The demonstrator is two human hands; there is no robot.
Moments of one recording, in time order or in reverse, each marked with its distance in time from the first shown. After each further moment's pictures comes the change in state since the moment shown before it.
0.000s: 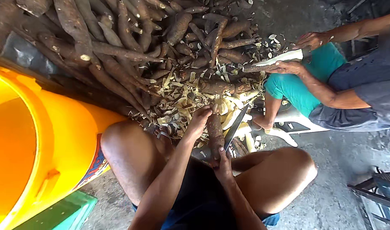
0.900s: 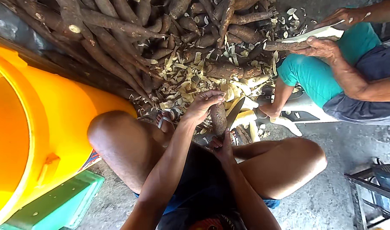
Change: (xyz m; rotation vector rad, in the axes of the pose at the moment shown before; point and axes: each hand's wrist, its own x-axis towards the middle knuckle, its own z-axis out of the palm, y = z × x) left_hand -0.004 0.014 -0.016 -0.247 -0.163 0.019; right_hand 0.035 0.013 0.000 0.395 -0.104 0.239
